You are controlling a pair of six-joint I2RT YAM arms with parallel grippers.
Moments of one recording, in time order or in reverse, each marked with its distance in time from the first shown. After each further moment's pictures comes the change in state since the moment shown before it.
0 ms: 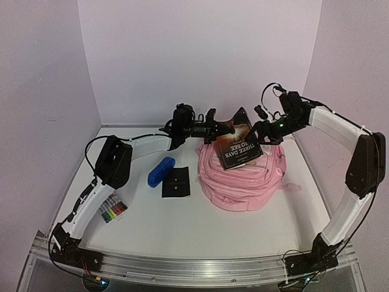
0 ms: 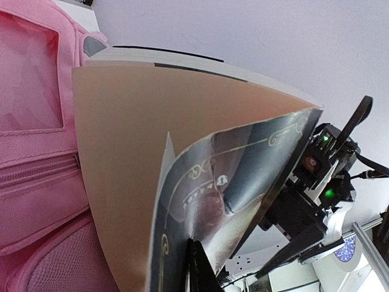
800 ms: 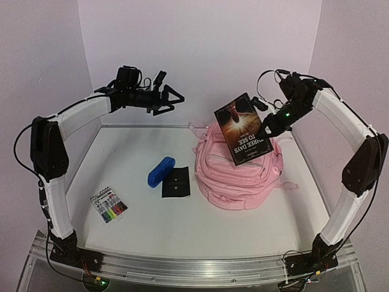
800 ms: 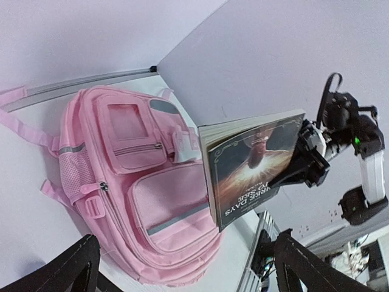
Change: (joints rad) left arm 0.239 -0.718 -0.469 -0.644 -0.078 0.782; right arm 0.050 0.042 0.346 -0.458 0.104 -0.356
